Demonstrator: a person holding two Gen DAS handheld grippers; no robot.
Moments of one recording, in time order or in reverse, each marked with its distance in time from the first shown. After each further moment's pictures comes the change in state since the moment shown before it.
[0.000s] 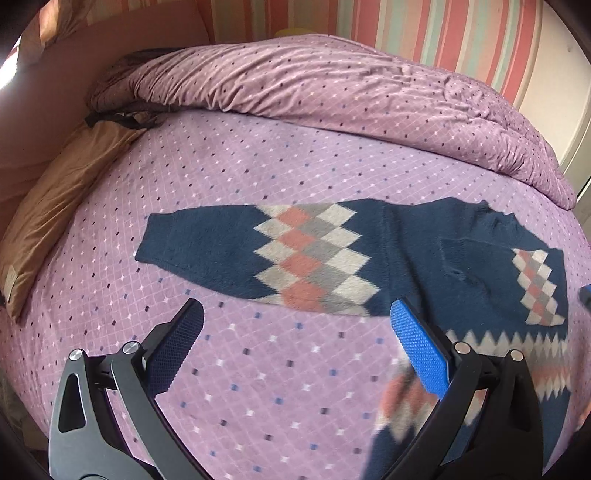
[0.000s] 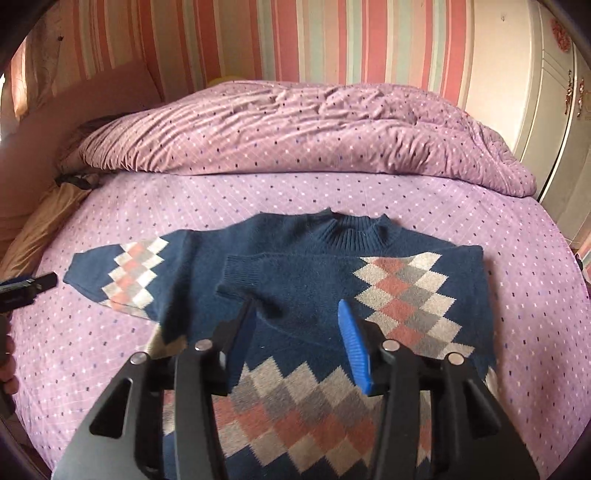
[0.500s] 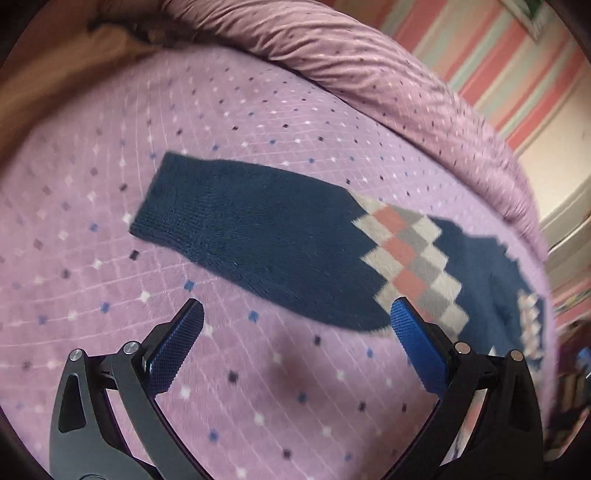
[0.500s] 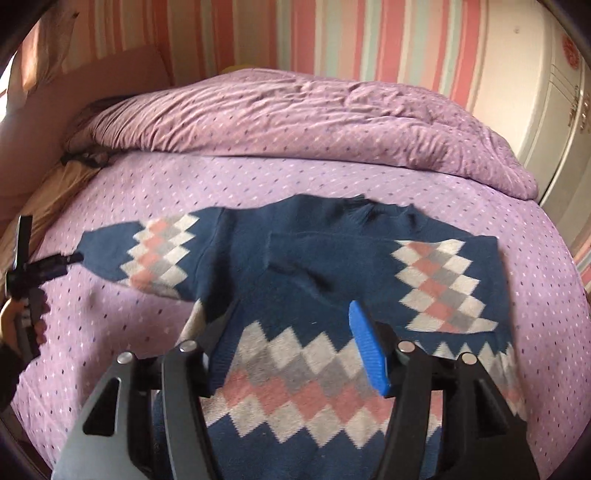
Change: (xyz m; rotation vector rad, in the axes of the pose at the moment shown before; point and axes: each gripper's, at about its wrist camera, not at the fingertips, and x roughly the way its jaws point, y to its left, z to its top) left arm 0.136 0.180 -0.013 -0.266 0.041 -0.306; right arm 0.003 0.084 -0.033 -0.066 0.033 -0.025
